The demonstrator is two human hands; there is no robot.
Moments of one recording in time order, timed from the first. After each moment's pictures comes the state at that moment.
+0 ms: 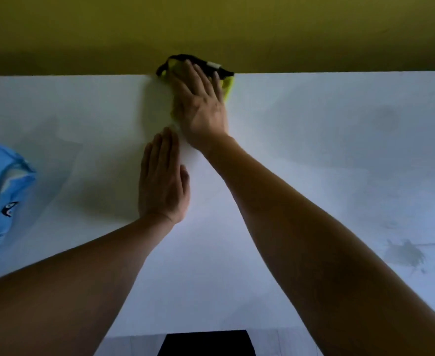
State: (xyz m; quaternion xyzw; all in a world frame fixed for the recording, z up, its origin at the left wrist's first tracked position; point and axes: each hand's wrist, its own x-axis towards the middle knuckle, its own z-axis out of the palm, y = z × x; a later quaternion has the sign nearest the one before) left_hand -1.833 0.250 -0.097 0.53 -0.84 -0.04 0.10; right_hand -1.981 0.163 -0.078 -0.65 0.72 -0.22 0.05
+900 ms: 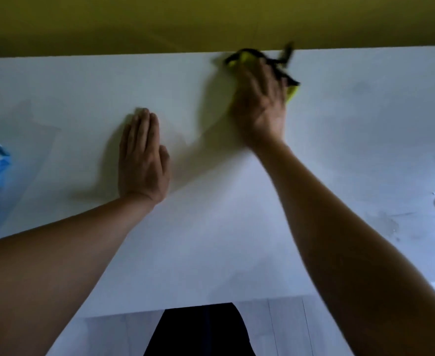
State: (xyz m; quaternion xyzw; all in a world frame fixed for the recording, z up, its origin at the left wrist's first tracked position) left_hand -1.830 0.249 -0.100 0.50 -0.85 -0.04 0.12; right_hand -2.096 0.252 -0.091 -0.54 0.80 -0.26 -0.02
